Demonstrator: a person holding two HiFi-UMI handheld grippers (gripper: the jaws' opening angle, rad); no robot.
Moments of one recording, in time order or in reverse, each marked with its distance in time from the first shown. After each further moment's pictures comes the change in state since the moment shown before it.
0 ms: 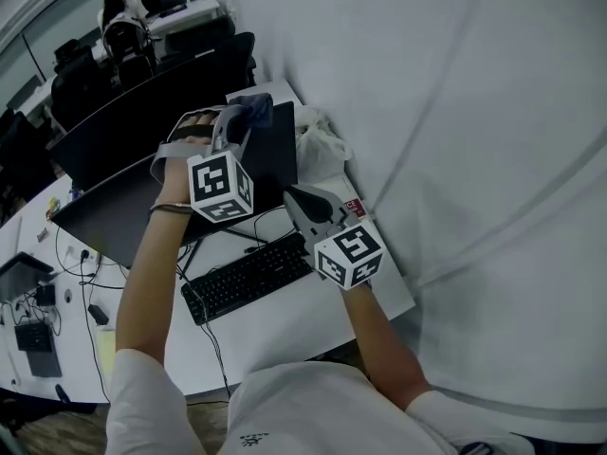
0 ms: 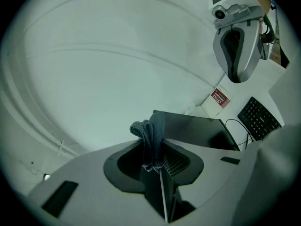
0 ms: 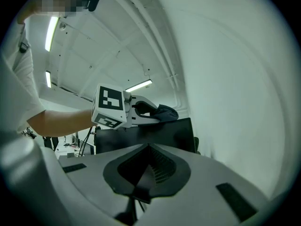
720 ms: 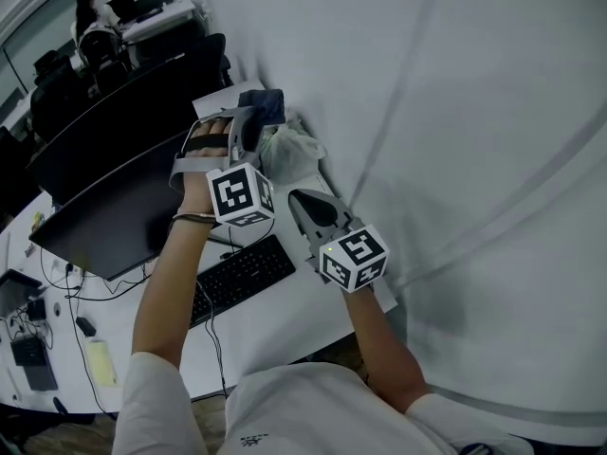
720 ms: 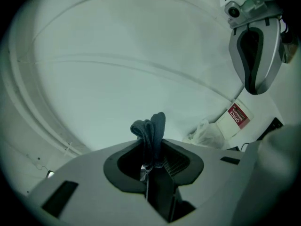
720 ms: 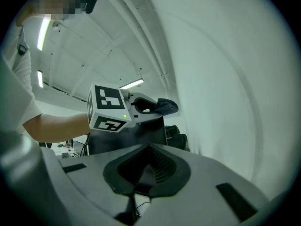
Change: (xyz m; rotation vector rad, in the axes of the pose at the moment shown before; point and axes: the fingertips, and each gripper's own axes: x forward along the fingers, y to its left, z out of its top) left arm 0.035 -0.008 0.097 -0.066 -0.070 0.129; right arm -0.055 -0.065 -0.013 0.034 0.022 -0.090
